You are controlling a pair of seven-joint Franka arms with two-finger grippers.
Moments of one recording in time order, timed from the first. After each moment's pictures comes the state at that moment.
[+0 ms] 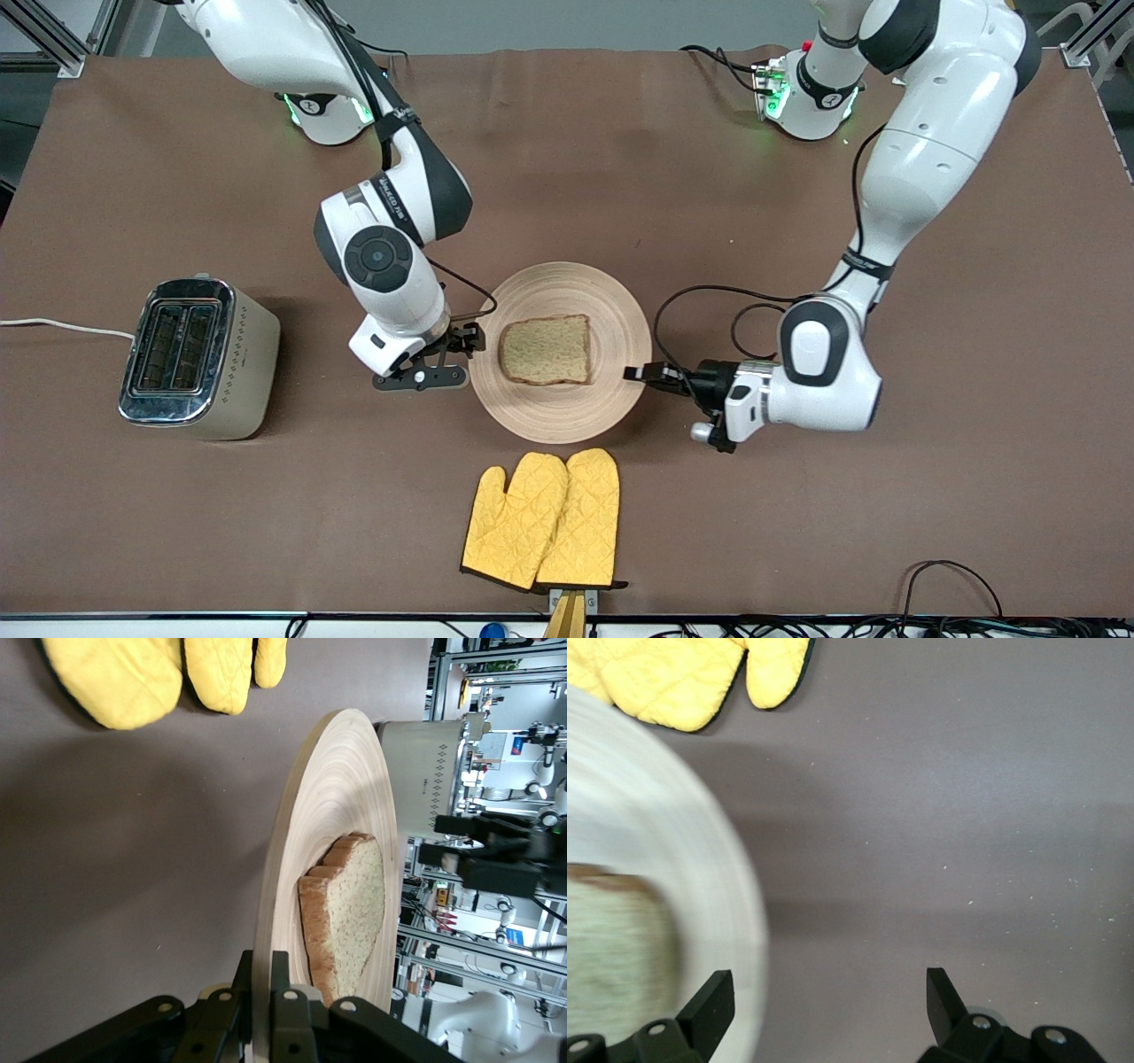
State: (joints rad) left arm -0.09 0.89 -0.36 -1.39 -0.95 2.07 0.42; right arm 0.53 0.52 -0.03 -1.56 -0.03 2.08 0.45
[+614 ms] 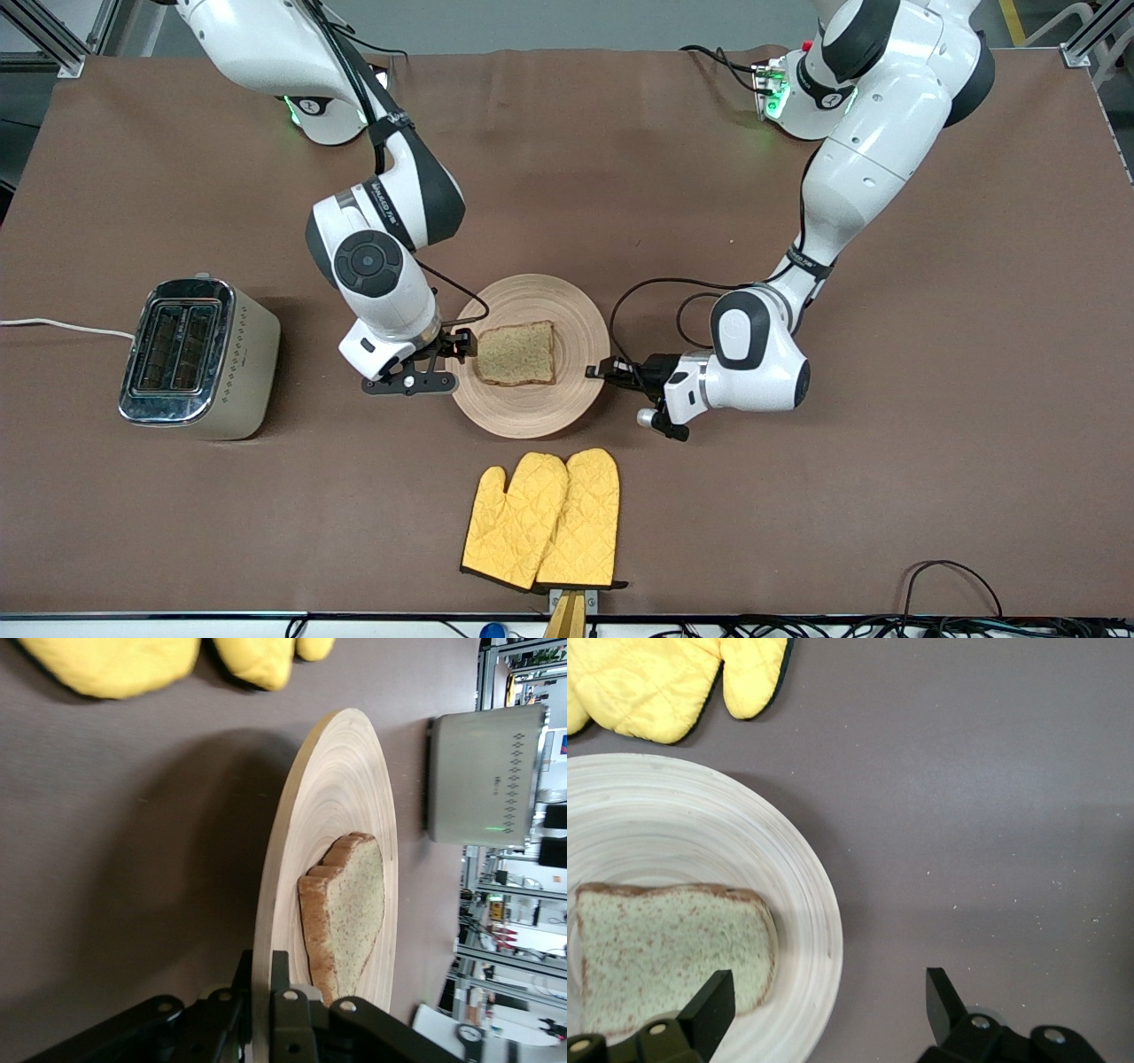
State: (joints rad) left arm -0.19 0.97 -0.36 -1.41 -0.96 2.28 0.53; right arm 0.51 0.52 -0.04 -1.57 -0.04 2.08 0.45
